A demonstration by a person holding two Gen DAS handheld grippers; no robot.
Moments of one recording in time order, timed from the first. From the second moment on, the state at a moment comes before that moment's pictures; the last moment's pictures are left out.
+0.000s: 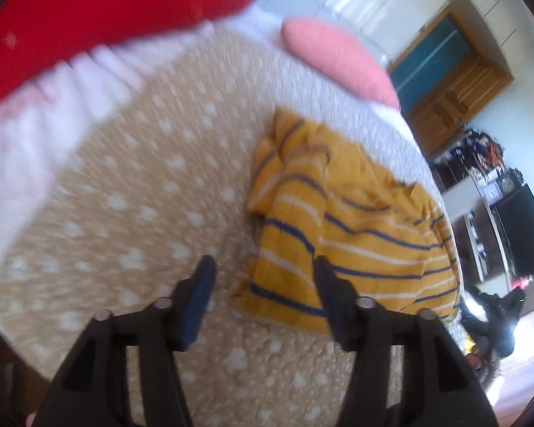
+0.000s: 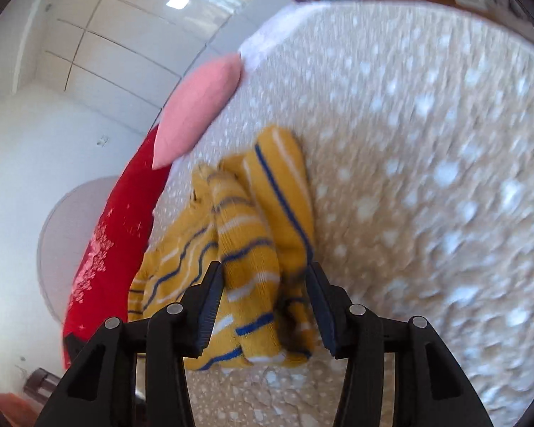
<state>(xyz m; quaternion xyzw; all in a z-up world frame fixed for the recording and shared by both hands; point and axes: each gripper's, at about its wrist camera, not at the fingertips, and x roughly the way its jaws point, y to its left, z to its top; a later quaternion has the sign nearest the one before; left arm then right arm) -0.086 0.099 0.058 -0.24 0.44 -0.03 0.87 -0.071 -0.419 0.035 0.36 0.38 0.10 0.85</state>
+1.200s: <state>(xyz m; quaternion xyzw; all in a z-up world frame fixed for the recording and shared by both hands) 0.004 0.049 0.055 -0.12 0.44 0.00 0.89 0.054 -0.299 0.084 0.20 0.43 0.19 0.86</state>
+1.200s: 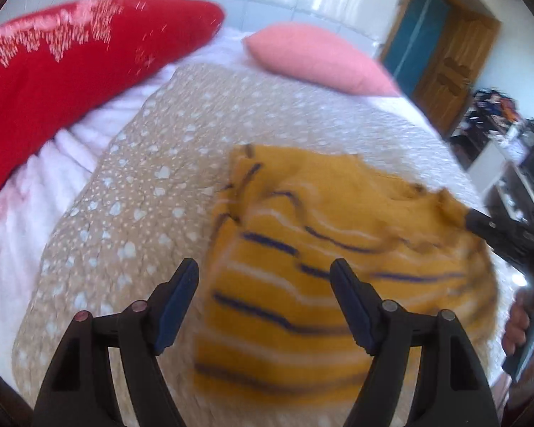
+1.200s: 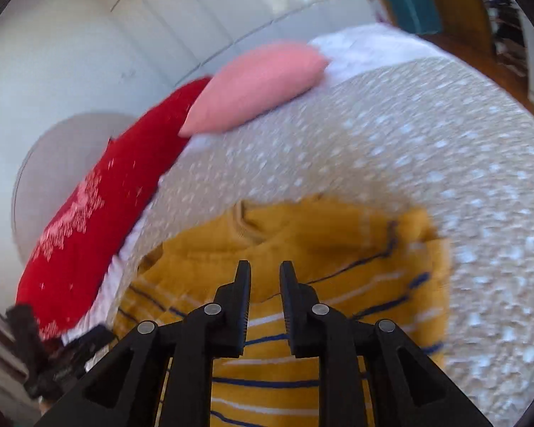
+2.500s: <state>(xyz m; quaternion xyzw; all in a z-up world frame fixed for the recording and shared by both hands) -0.060 0.055 0.014 -0.13 0.46 0.04 0.88 -0.075 -0.332 0.039 0.16 0.39 0.15 0.89</state>
